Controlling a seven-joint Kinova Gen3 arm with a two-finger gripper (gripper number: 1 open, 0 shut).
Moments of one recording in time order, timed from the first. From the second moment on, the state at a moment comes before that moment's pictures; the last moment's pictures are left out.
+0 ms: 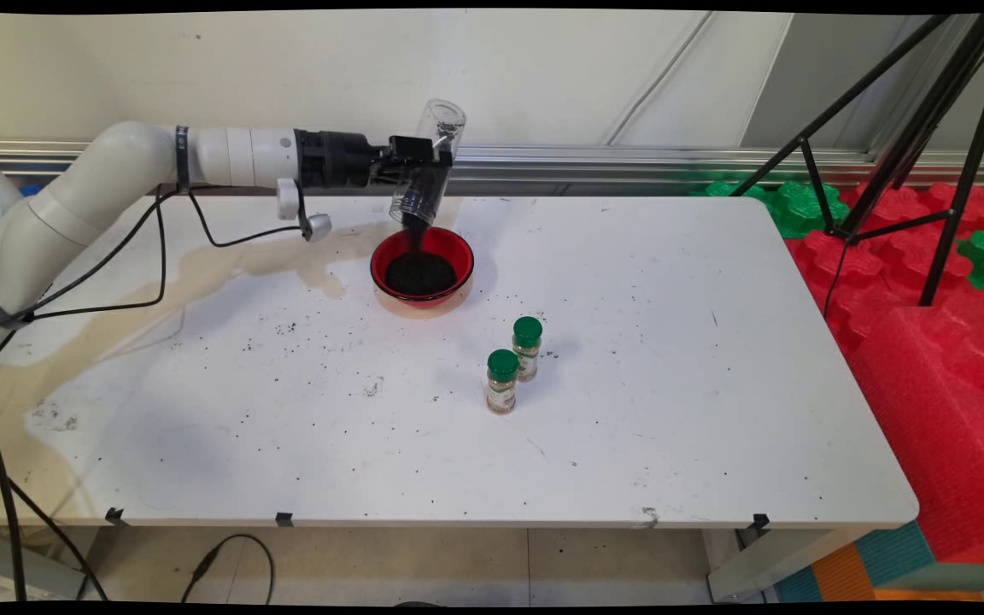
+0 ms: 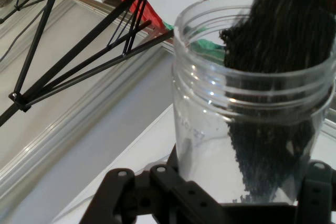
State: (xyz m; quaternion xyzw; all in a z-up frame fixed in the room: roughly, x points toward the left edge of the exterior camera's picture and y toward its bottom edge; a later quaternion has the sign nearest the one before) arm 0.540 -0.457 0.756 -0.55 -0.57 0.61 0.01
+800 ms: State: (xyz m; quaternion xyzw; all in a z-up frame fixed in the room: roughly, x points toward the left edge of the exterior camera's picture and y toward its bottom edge) arm 0.537 -0.453 0.758 -0.56 -0.56 0.61 0.00
